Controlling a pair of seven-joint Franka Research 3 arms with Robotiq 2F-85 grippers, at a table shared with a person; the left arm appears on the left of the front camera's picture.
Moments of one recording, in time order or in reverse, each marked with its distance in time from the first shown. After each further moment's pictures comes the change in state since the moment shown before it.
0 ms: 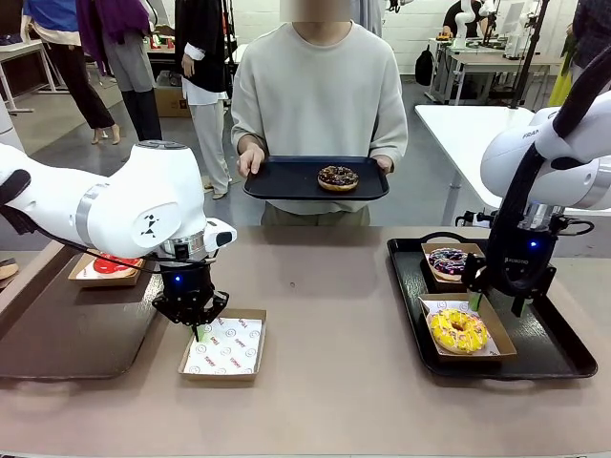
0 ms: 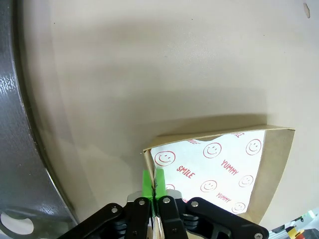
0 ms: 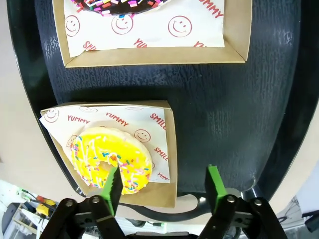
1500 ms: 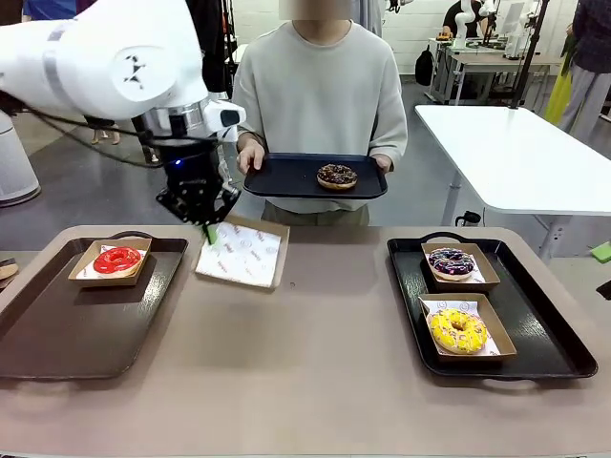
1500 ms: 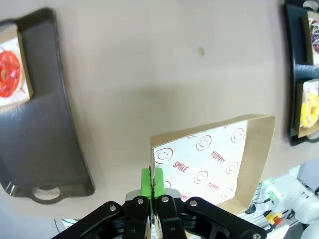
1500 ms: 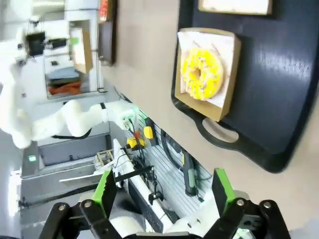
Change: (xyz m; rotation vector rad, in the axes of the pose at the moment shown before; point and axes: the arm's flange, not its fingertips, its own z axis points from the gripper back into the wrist) left arm 0.022 -0.034 0.191 -0.057 -0.107 -0.076; right arm -0.094 -0.201 0.066 0.880 -0.124 0.305
